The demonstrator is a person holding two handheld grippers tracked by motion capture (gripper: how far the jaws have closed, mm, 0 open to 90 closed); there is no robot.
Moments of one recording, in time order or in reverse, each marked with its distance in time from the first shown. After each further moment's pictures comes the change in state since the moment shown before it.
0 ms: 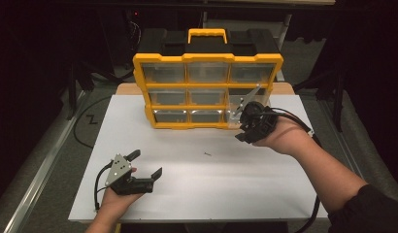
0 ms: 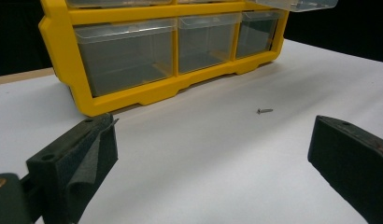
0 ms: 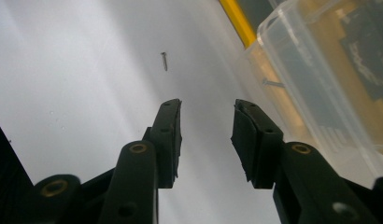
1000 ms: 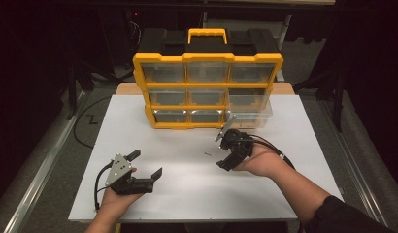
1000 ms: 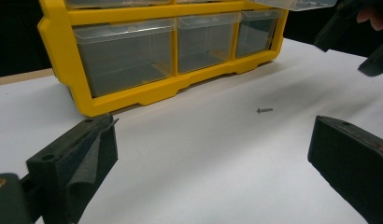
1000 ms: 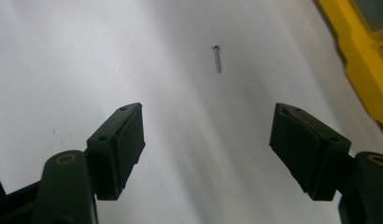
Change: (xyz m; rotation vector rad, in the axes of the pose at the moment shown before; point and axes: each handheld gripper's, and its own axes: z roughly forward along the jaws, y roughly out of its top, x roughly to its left) left arm 0.000 0.000 0.000 0.002 -0.002 0.006; right arm 0.038 -0.007 0.088 -0.001 0.084 -0.009
